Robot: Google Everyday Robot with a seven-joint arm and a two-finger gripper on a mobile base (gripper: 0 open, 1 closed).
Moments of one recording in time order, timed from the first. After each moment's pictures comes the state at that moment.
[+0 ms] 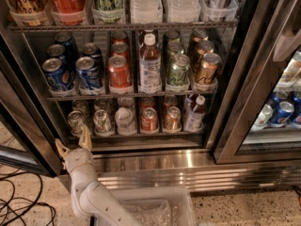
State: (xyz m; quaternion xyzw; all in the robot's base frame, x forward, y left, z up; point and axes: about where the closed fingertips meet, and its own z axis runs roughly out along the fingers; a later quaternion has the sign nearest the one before) arm 0.624 0.275 0.582 -0.20 0.63 0.07 0.75
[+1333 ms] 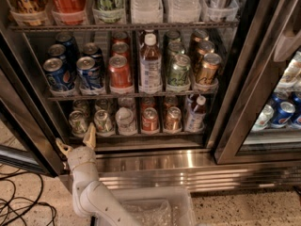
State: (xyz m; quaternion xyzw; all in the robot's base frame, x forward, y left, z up) arm 0.633 0.263 0.585 -0.18 0.63 0.05 0.75
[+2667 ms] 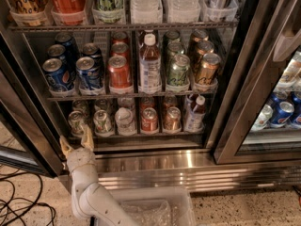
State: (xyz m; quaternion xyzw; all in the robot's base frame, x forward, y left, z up) arm 0.624 0.261 0.589 -0.18 0.63 0.05 0.75
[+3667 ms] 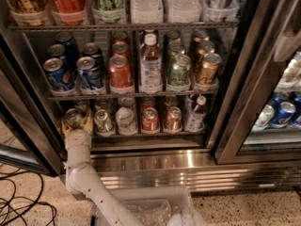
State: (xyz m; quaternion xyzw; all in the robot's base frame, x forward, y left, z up) arm 0.705 0.276 0.601 -0.13 0.62 0.00 0.77
